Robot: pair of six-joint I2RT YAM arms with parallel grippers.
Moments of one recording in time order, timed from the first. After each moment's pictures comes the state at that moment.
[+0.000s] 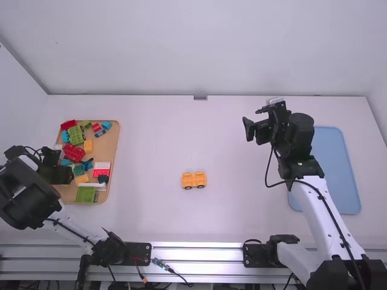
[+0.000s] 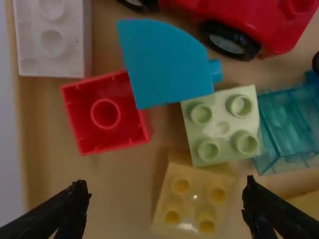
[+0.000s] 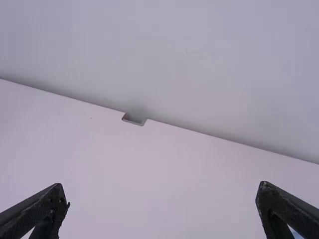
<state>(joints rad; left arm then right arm) 0.93 1.92 1.15 -0.52 0.16 0.81 0.07 1.16 0.82 -0.01 -0.30 -0.14</state>
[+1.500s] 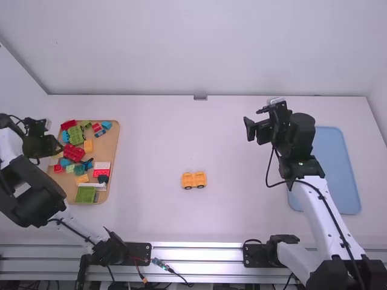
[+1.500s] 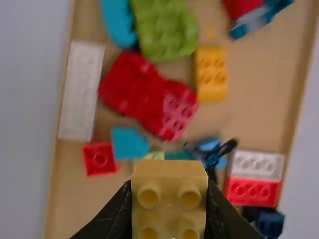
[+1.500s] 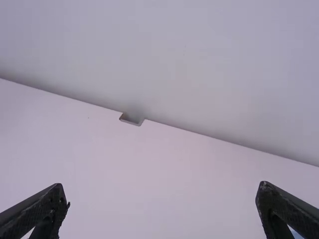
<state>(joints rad) 0.81 1.88 1.57 -0.95 0.33 0.55 0.06 1.16 0.82 0.00 -0.30 -0.15</state>
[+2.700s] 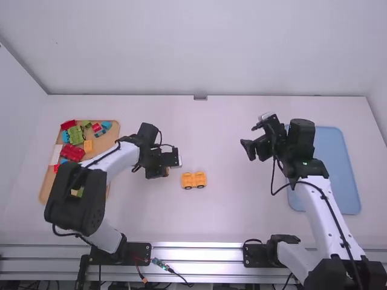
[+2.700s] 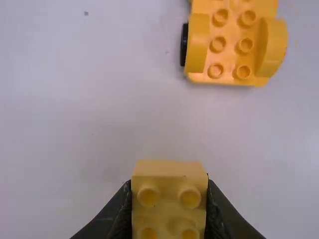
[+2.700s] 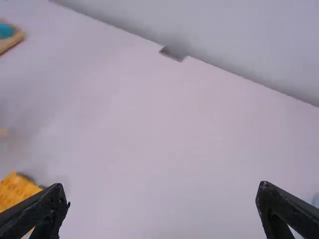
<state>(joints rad) -0.20 1.69 0.95 -0.63 0.30 1.15 0.00 1.16 0.82 -0.33 -0.52 -0.40</state>
